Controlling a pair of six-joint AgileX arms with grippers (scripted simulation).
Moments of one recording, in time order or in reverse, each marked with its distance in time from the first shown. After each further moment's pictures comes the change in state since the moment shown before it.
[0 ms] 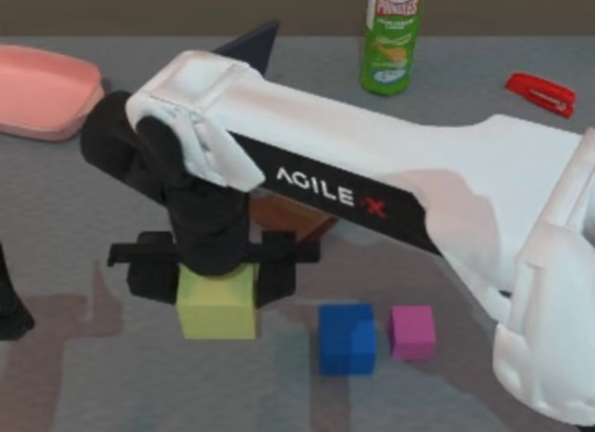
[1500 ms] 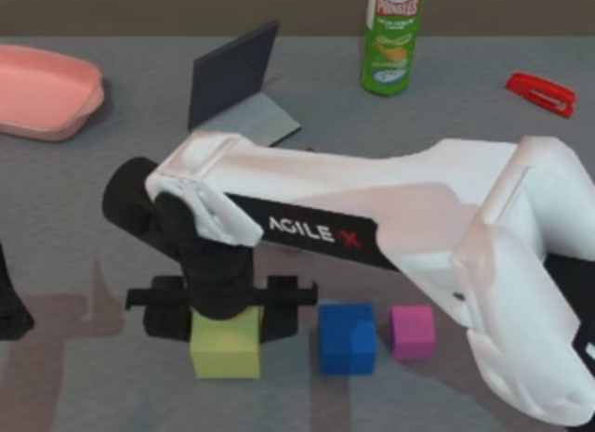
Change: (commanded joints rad) left arm 0.000 0.000 0.000 0.000 0.000 0.000; right arm 0.003 0.031 -0.222 0.252 0.000 0.004
